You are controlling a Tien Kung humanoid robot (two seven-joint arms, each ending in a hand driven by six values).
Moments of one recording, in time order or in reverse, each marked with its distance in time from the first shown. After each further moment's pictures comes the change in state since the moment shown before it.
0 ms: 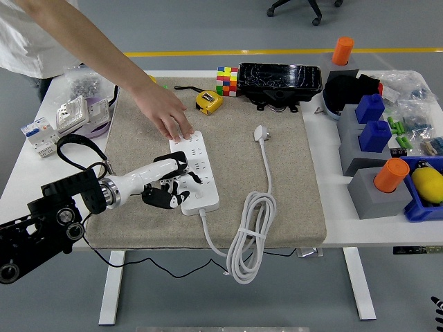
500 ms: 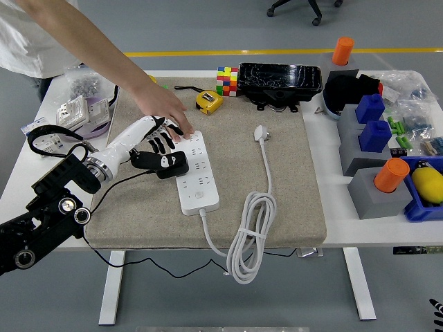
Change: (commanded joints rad) left arm 0.002 -0.076 -0.073 0.125 0.049 0.294 -0.076; right arm -0.005 0.009 0.006 -0.001 0.000 0.000 0.000
